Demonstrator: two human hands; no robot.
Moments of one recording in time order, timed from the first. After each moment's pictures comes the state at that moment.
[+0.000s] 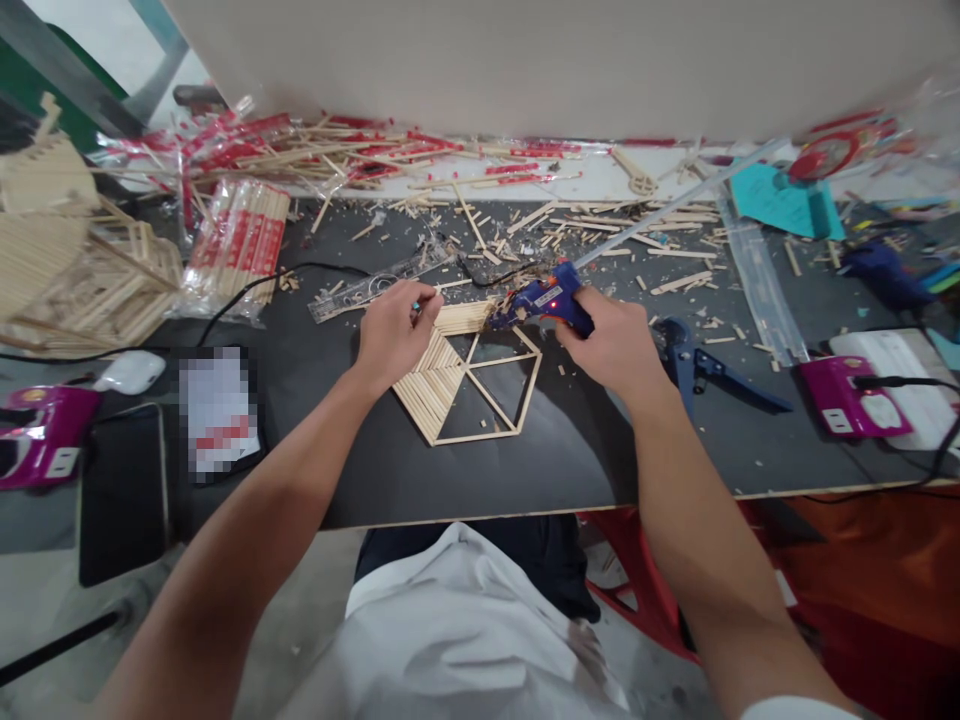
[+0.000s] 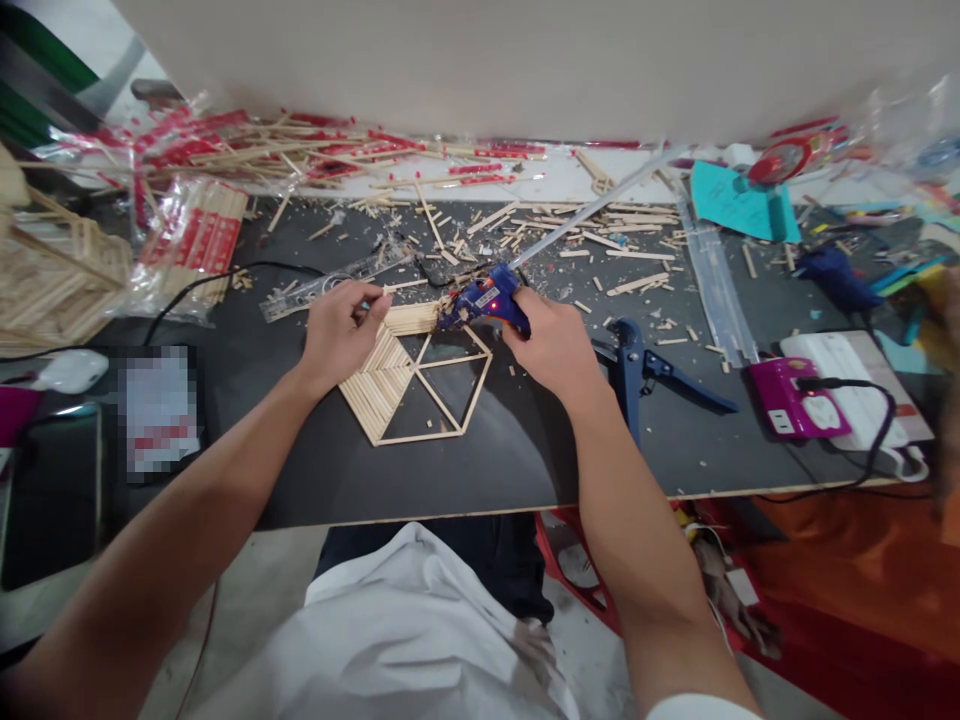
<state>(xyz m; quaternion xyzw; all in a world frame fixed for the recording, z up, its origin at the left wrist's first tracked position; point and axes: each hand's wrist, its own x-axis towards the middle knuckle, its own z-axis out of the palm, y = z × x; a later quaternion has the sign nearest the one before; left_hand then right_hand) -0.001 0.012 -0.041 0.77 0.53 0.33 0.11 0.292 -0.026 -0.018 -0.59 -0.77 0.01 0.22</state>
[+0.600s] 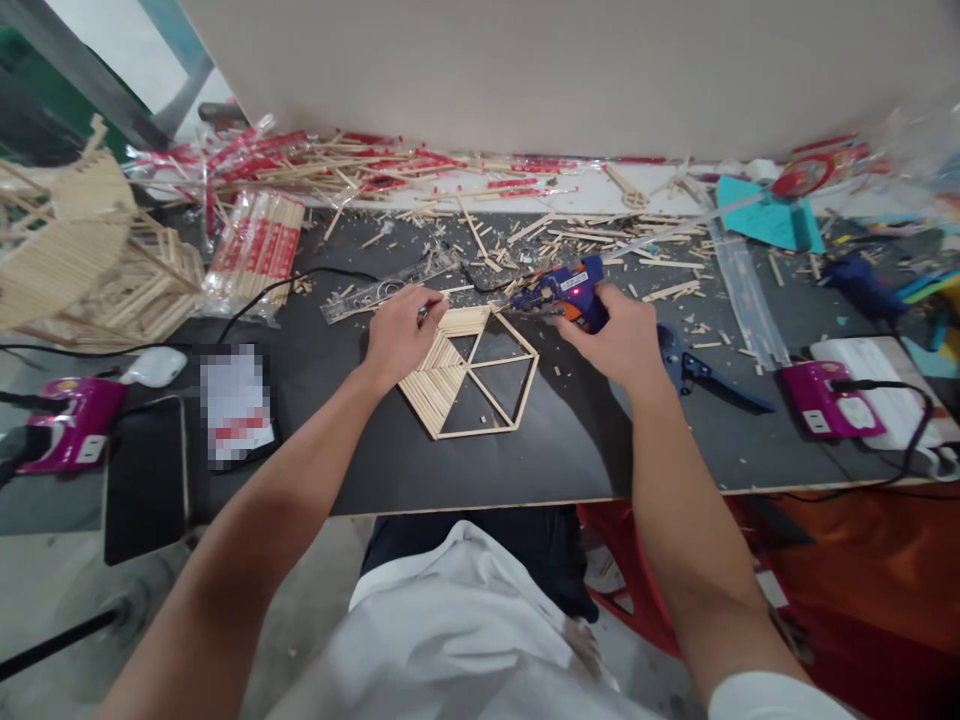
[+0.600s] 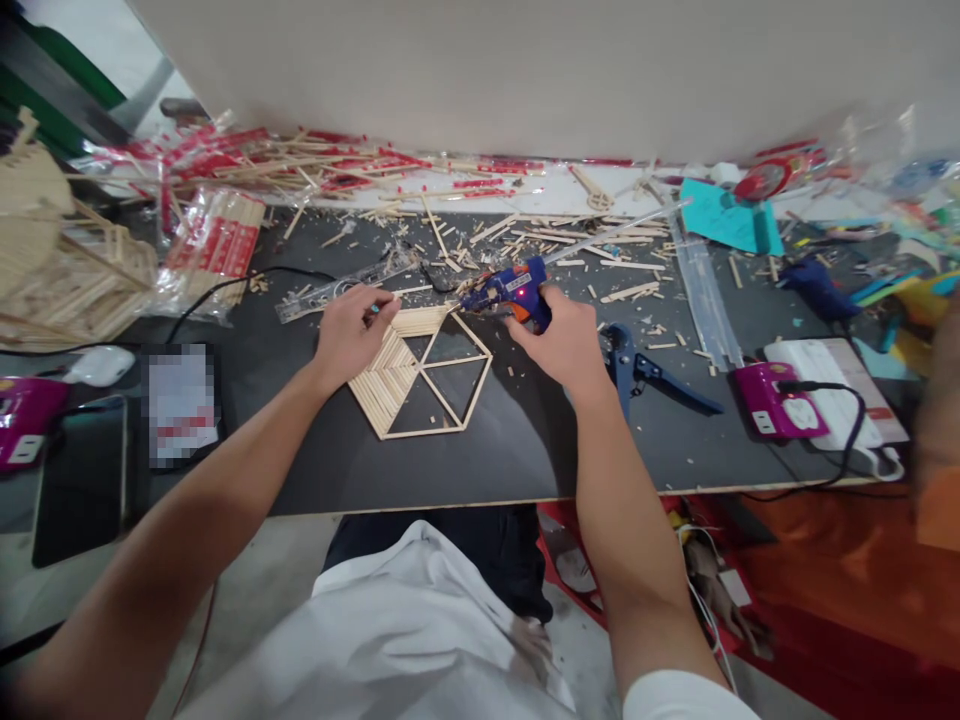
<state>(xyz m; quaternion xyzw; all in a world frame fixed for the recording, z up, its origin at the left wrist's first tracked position) -0.003 0.010 -0.038 0.78 0.51 0.33 0.12 0.302 -0.020 -0.014 -0.66 -0.70 0.05 0.28</state>
